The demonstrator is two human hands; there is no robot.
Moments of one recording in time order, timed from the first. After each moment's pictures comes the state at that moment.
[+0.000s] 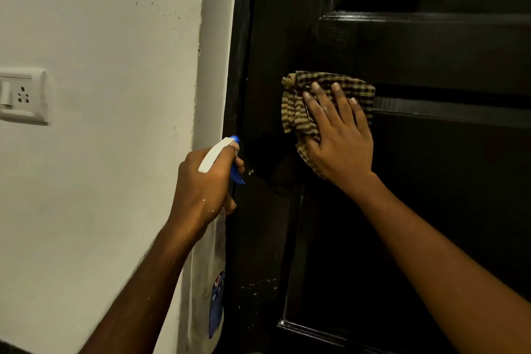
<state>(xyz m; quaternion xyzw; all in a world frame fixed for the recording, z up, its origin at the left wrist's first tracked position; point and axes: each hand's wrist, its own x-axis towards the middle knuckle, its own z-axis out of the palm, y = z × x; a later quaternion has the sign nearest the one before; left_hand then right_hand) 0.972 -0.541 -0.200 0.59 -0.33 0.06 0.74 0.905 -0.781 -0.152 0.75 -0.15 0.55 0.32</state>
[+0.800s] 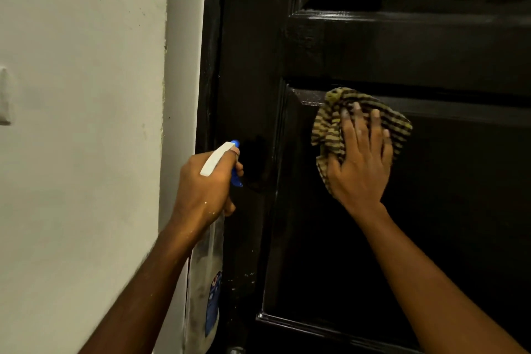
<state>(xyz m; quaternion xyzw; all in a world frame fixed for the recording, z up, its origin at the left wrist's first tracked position) 0.952 -0.573 -0.207 0.59 -0.36 0.05 0.73 0.841 -0.811 -0.197 0.72 -0.26 0.60 0.22</state>
